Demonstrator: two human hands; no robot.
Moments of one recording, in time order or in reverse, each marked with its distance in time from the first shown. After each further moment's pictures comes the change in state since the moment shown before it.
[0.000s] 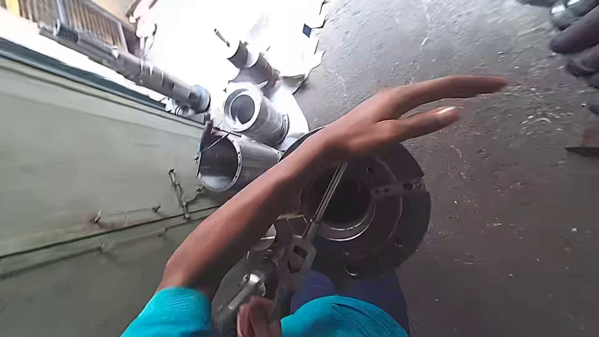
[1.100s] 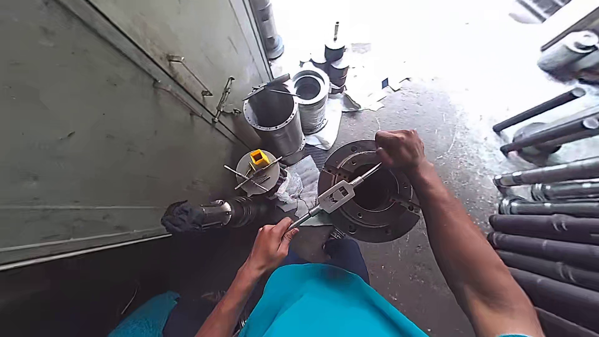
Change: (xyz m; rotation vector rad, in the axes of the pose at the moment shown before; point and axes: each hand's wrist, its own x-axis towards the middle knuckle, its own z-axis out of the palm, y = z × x) left_hand -0.299 0.107 0.274 0.486 1.129 -0.918; right_hand 0.274 -0.292 0.038 -2.188 -1.287 -0.841
